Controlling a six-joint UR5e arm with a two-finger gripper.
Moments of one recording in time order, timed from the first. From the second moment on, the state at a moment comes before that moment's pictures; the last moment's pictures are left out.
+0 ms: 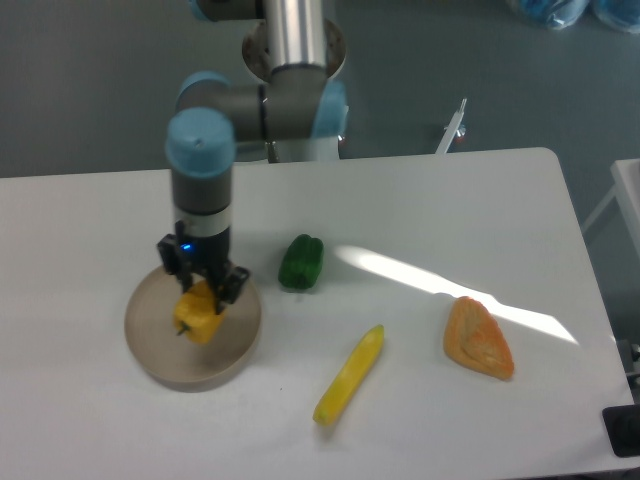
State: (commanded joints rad) arm 2.06 -1.89 -1.60 -0.87 1.43 0.70
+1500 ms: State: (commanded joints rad) arm 2.44 -1.96 -1.38 -1.04 1.49 1.24
